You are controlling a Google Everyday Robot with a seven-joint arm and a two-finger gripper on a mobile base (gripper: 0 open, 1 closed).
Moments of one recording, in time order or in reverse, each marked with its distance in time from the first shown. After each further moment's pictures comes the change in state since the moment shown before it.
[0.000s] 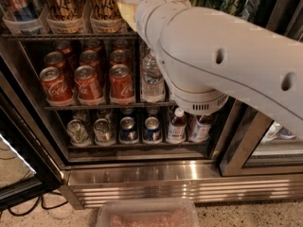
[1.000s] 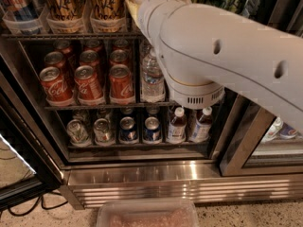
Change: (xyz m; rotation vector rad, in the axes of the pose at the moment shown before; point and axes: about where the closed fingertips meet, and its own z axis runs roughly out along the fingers) arm 0.008 -0.011 0.012 0.038 0.024 -0.013
